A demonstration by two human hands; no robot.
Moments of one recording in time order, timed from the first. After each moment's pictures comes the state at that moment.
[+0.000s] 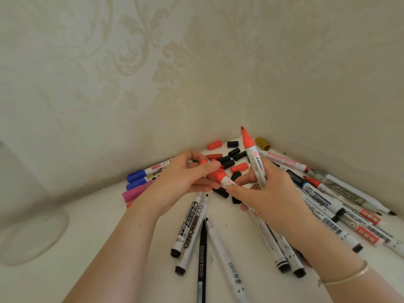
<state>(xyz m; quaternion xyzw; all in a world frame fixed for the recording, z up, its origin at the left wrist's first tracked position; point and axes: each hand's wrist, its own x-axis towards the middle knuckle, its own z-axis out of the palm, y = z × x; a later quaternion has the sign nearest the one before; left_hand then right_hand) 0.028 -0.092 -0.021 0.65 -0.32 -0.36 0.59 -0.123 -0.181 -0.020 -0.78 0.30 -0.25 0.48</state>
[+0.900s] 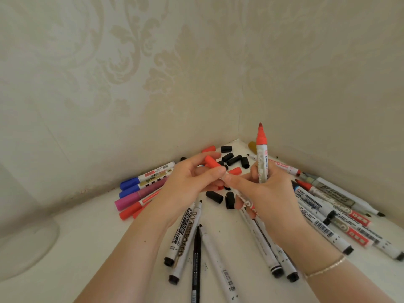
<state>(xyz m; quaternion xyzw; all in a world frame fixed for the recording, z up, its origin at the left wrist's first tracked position) 0.010 -0.101 -0.022 0.62 -0.39 -0.30 0.61 -0.121 -0.182 -0.018 -0.65 0.28 -0.35 0.61</state>
